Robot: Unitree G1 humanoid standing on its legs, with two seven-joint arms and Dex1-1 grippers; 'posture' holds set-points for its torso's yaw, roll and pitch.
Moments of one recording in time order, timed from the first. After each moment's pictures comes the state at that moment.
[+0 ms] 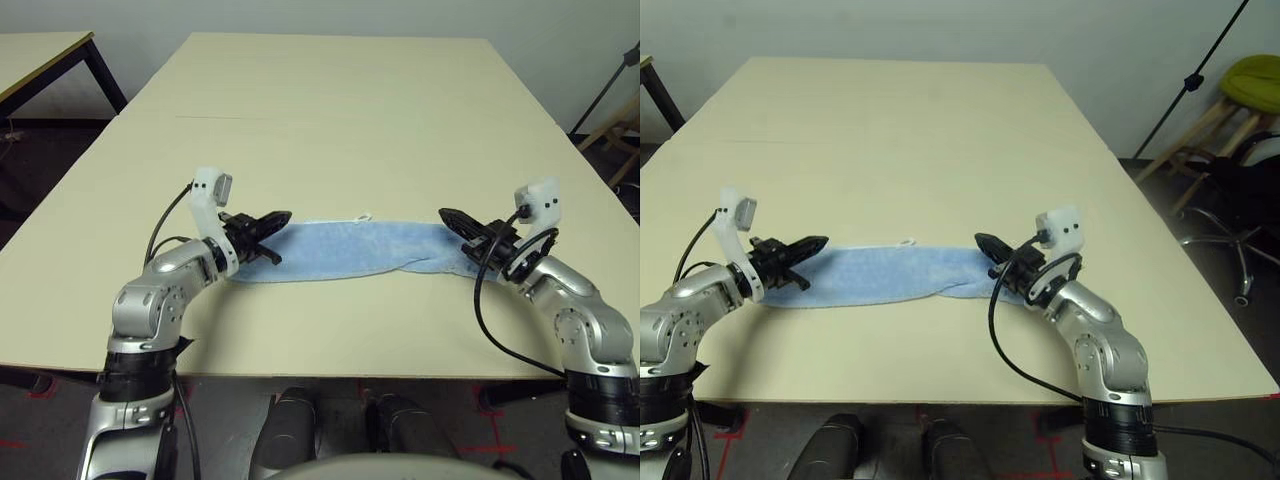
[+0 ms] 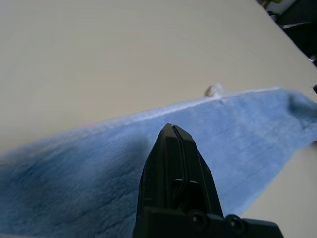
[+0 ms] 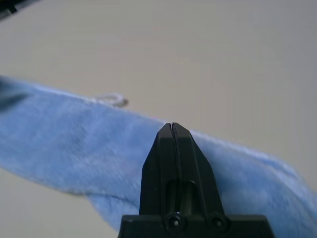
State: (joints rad) left arm -0.24 0.46 0.15 -0.17 -0.43 0.72 -0.59; right arm -0.15 -0.39 -0.17 -0.14 0.42 0.48 0.58
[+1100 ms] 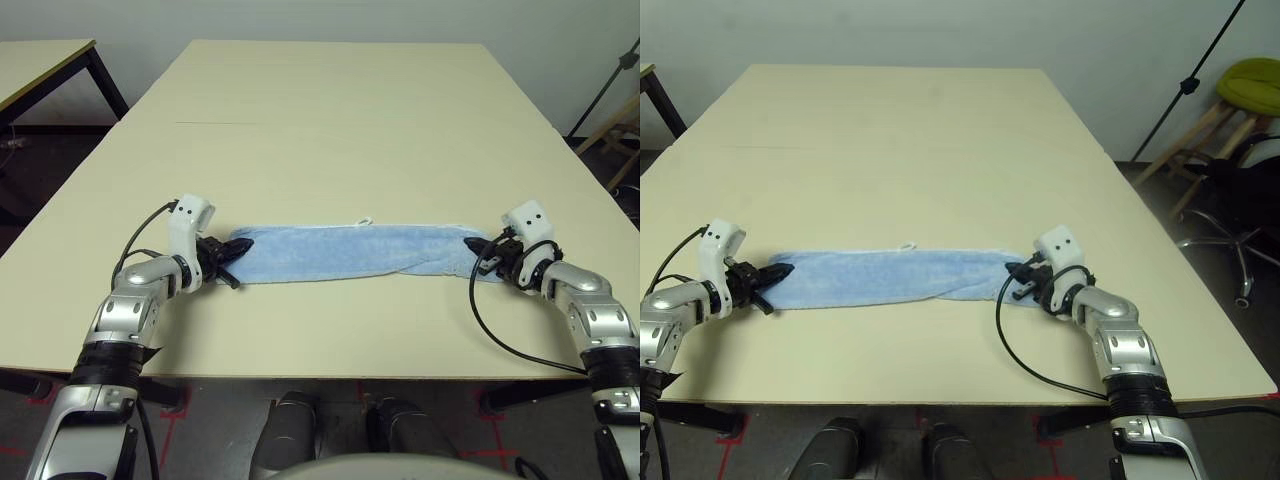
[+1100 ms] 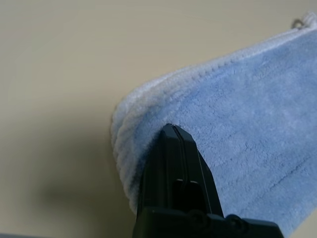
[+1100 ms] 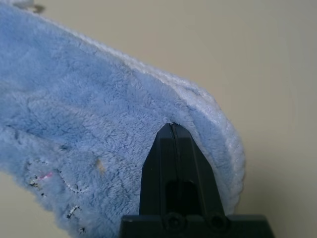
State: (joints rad) left arm -0.30 0.65 0.06 0.29 -0.24 0.35 -0.81; right arm -0.27 -0.58 -0.11 0.29 0.26 0.29 0.75
